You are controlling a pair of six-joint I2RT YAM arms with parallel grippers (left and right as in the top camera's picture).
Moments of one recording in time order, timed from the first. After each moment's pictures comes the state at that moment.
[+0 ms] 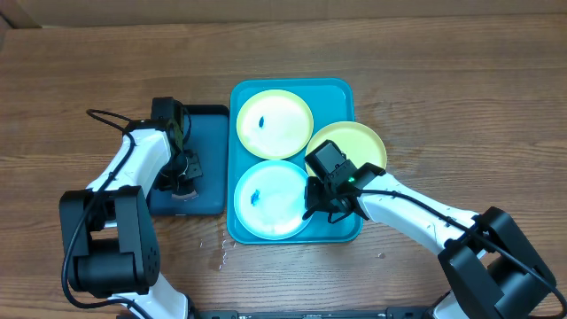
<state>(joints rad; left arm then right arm) 0.05 1.83 1.13 -0.85 -0.12 -0.28 0.68 1.71 0.95 -0.49 -0.10 0.77</state>
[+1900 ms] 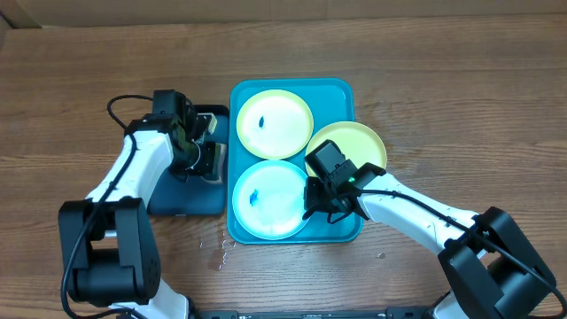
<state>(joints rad) 0.02 1.78 1.13 -0.76 0.23 0.08 0.68 1.71 0.95 -0.49 -0.13 0.78</state>
